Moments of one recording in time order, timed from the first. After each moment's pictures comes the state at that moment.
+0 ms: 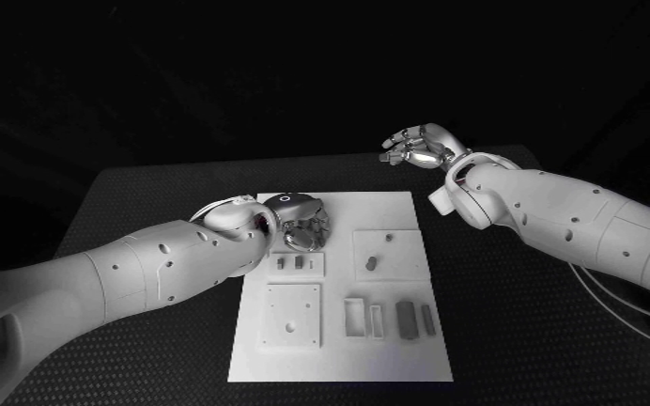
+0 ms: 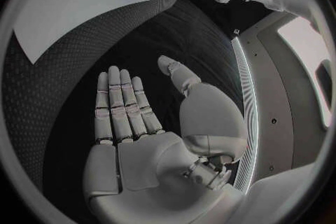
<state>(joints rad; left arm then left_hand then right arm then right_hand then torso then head) 1.24 -0.47 -0.18 1.12 -1.47 -0.21 0.14 1.18 -0.12 0.58 -0.29 0.14 0.99 0.13 0.21 0.60 1.20 0.07 0.19 0.13 1.11 -0.03 1.34 0.46 0.05 0.92 -0.13 0.89 1.31 1.26 -0.68 -0.02 1.09 -0.71 -0.36 0.24 1.00 -0.13 0.47 -0.28 0.41 0.77 0.20 0.32 0.40 1.00 0.17 0.24 0.07 0.90 0.14 0.45 0.44 0.25 0.69 0.23 0.22 1.08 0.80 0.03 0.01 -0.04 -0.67</state>
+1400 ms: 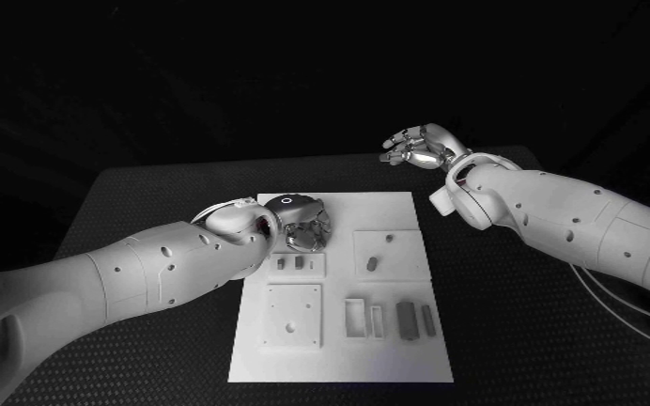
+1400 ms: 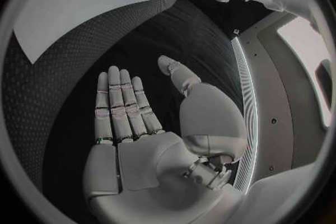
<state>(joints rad) 1.24 -0.47 -0.19 1.12 -1.49 -0.24 0.13 1.15 -0.03 0.61 -0.28 0.09 1.03 0.11 0.24 0.58 1.27 0.05 0.18 0.16 1.14 -0.06 1.37 0.45 0.07 0.93 -0.13 0.91 1.31 1.26 -0.68 -0.02 1.09 -0.71 -0.36 0.24 1.00 -0.13 0.47 -0.28 0.41 0.77 0.20 0.32 0.40 1.01 0.17 0.23 0.07 0.90 0.14 0.45 0.44 0.25 0.69 0.23 0.22 1.09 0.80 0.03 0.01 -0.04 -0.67</state>
